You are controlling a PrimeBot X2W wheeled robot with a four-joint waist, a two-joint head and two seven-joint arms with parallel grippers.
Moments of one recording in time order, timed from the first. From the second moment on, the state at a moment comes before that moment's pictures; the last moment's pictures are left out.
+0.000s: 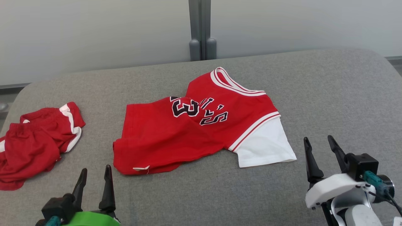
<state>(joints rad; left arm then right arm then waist) 0.05 0.10 -0.03 0.23 -0.33 -0.10 -0.26 -0.01 -0.05 -0.02 0.12 0.11 0.13 -0.11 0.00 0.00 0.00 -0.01</state>
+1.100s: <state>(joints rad) -0.36 0.27 -0.34 0.65 -0.50 -0.13 0.07 -0.43 -0.09 0.05 0.59 0.17 0.13 0.41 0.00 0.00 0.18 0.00</state>
